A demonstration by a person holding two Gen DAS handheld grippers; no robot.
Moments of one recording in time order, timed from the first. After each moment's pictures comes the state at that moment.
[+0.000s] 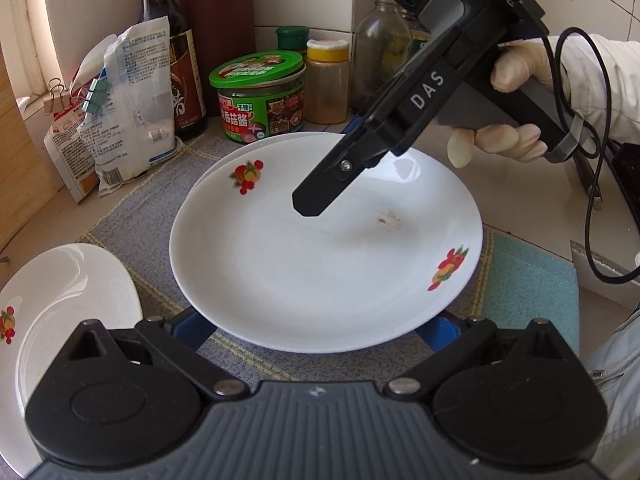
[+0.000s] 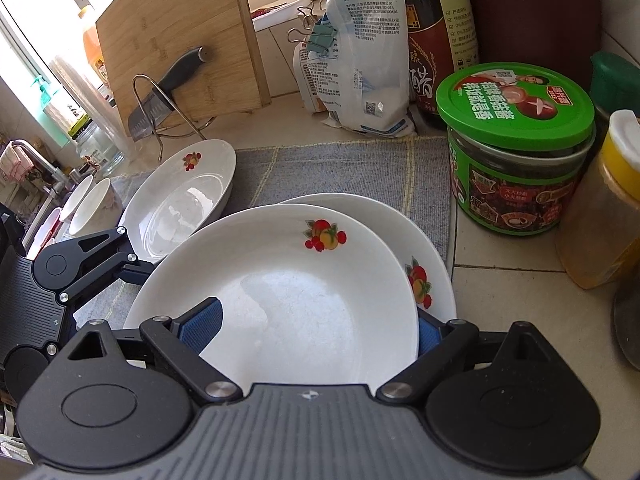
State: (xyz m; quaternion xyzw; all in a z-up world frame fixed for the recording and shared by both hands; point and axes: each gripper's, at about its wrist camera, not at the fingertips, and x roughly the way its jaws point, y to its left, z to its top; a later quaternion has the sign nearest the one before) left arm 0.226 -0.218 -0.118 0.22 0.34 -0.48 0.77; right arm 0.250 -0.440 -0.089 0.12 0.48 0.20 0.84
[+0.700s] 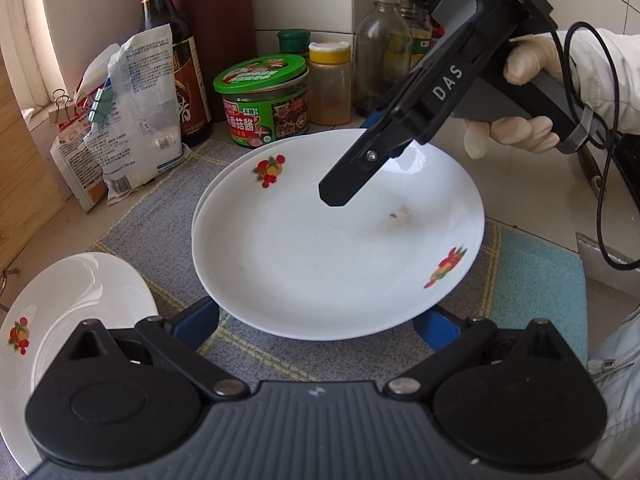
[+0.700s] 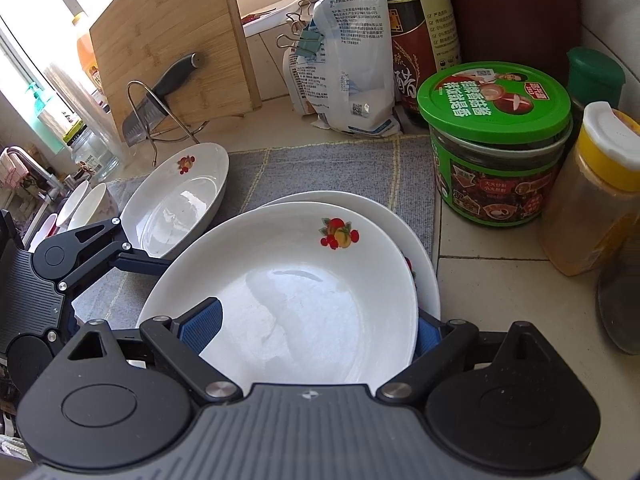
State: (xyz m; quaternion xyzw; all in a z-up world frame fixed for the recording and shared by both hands) left arm 0.226 -0.217 -0.117 0.24 0.33 -0.48 0.78; right arm 0.242 -0.448 -0.085 0.12 0.48 0.18 0.85
